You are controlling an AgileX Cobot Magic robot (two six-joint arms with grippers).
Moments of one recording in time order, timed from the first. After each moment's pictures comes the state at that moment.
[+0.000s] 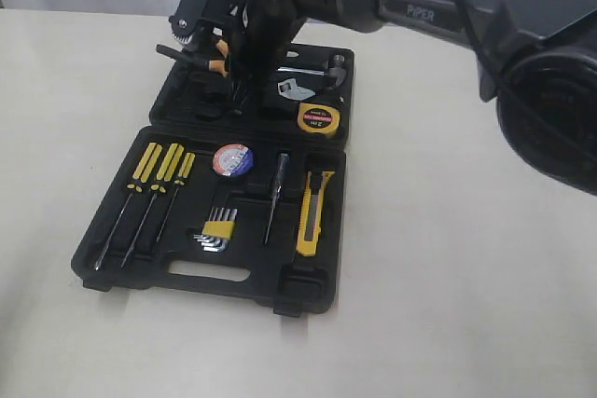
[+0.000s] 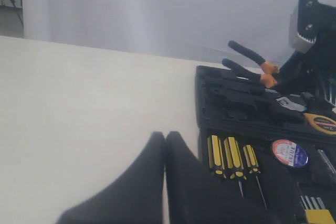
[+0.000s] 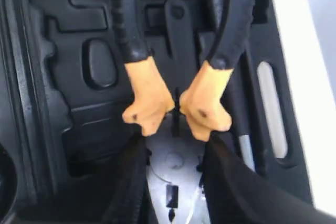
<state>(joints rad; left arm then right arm) -0.10 0.00 0.01 0.02 0.27 -0.18 0.54 2.31 -1.94 -0.17 0.67 -0.57</state>
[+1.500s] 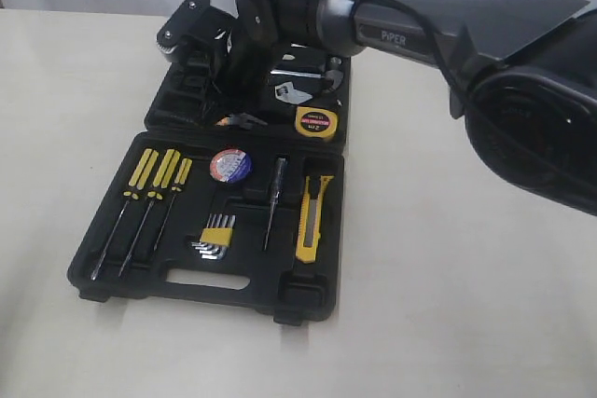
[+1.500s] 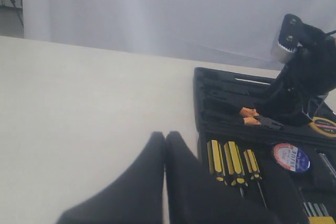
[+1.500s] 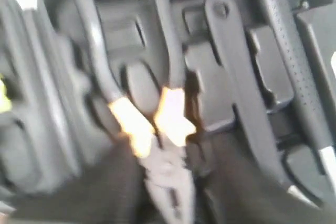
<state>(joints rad) -0.10 0.00 0.01 0.02 0.27 -0.18 0.56 2.37 -1.95 -0.01 0.66 -0.46</state>
